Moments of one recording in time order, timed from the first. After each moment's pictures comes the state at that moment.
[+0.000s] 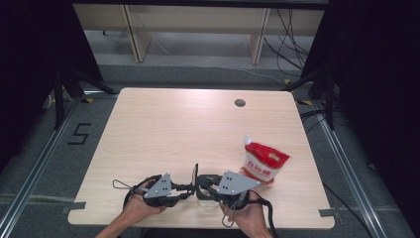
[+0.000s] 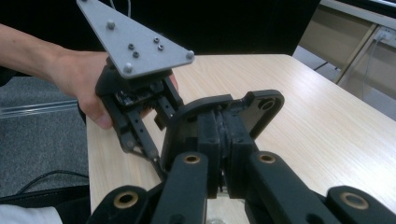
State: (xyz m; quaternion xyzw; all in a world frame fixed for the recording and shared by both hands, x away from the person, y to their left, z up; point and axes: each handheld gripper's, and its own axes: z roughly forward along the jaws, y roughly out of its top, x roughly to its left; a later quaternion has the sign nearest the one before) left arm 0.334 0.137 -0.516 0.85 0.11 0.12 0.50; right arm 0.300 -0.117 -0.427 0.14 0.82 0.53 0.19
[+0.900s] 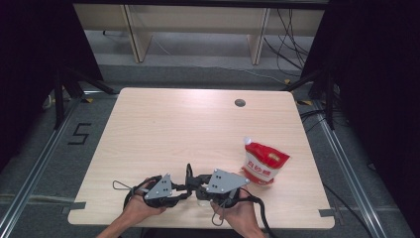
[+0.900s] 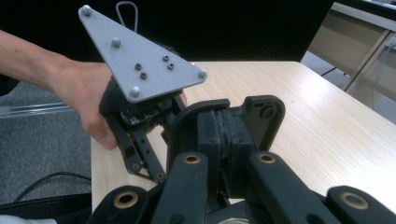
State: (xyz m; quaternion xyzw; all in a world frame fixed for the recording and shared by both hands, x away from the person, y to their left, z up) left arm 0.332 0.136 -0.517 0.85 0.12 0.12 0.50; right arm 0.304 -0.096 -0.425 0.12 0.82 0.53 0.18
